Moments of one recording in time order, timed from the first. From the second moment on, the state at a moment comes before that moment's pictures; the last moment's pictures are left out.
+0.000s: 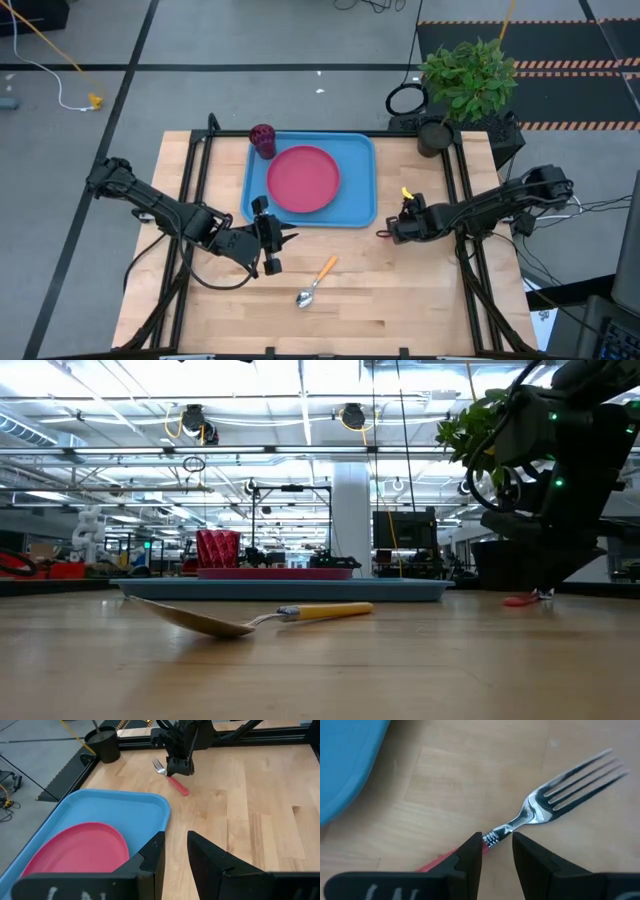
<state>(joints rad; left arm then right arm) -0.45 1.34 1.14 -0.46 -0.64 -0.27 0.18 1.33 0.52 -0.71 0.43 1.52</state>
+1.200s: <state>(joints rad) -0.44 1.34 1.14 -0.46 -0.65 -0.27 0.24 1.34 0.51 -0.68 0.48 1.77</state>
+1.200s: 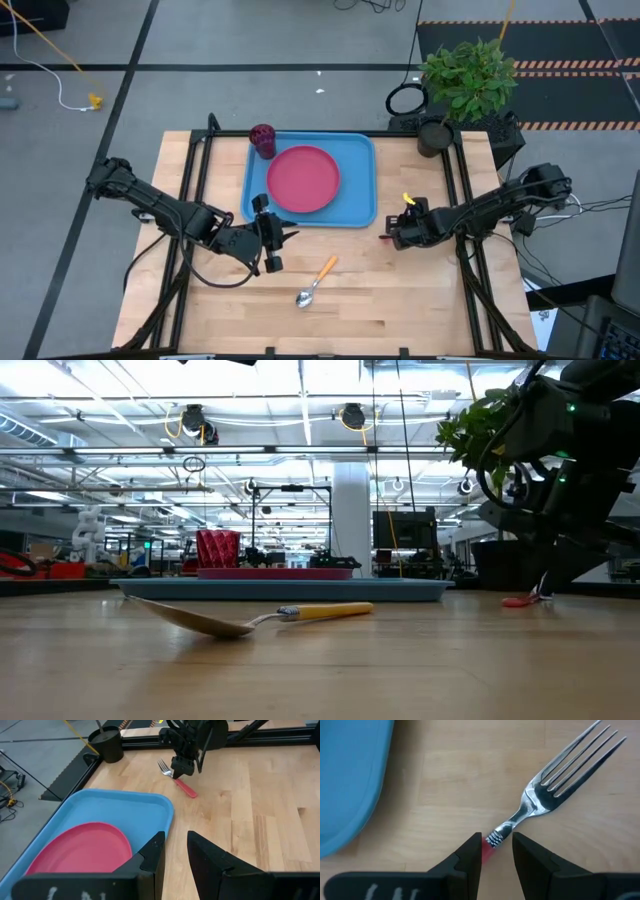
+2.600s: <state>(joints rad) -0.44 1.34 1.14 -0.41 -0.65 -0.22 0.21 1.22 0.46 -0.60 0.34 1.61</state>
